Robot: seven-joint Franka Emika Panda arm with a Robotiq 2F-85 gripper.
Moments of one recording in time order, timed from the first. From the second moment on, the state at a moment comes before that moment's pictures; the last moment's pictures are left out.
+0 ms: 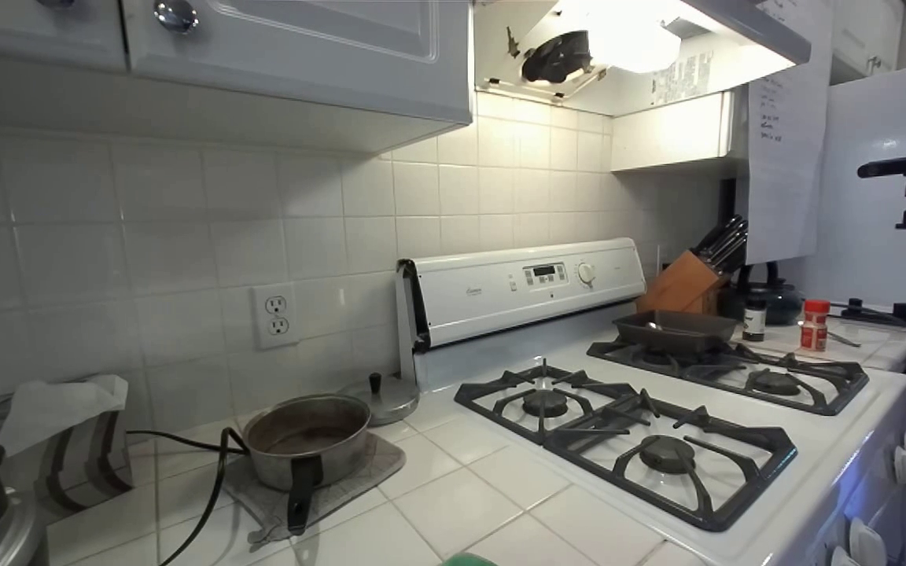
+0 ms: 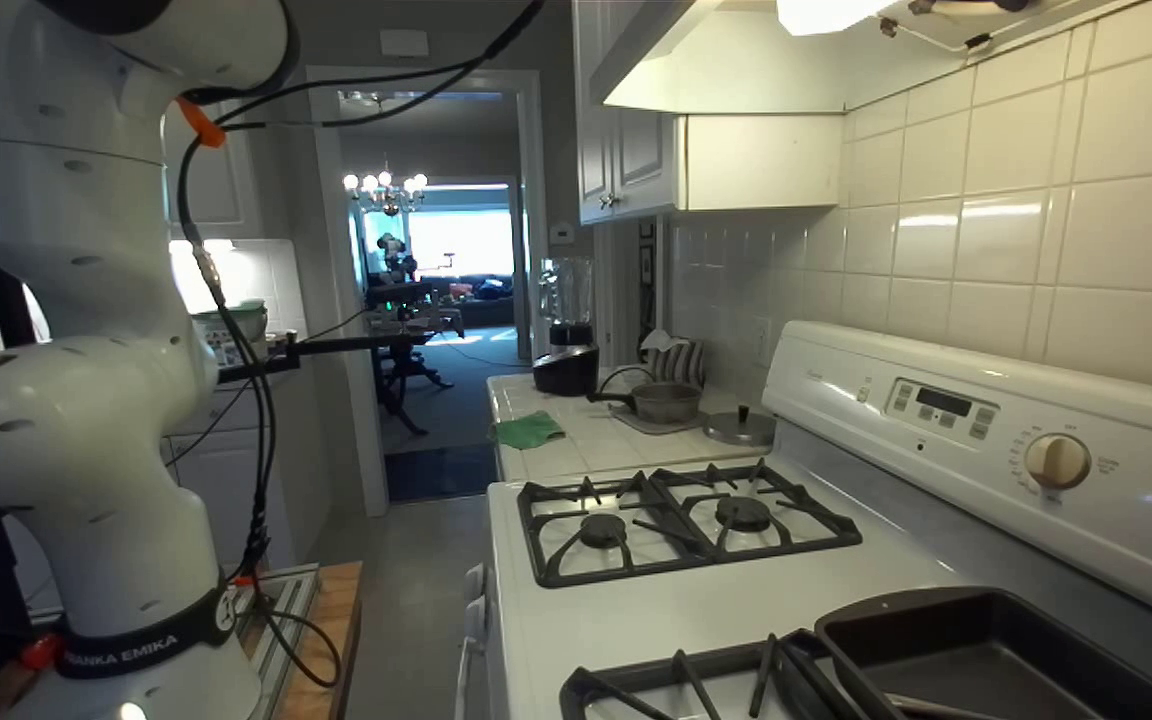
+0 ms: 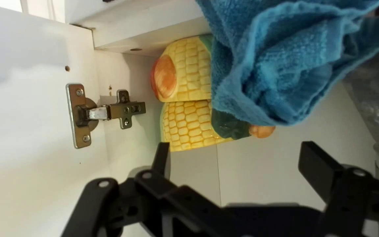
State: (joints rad) arm -0.06 0.12 -0.19 -0.90 -0.52 2.29 0.56
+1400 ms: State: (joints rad) arm 0.00 -0.13 -0.16 -1.21 -0.46 2.21 0.51
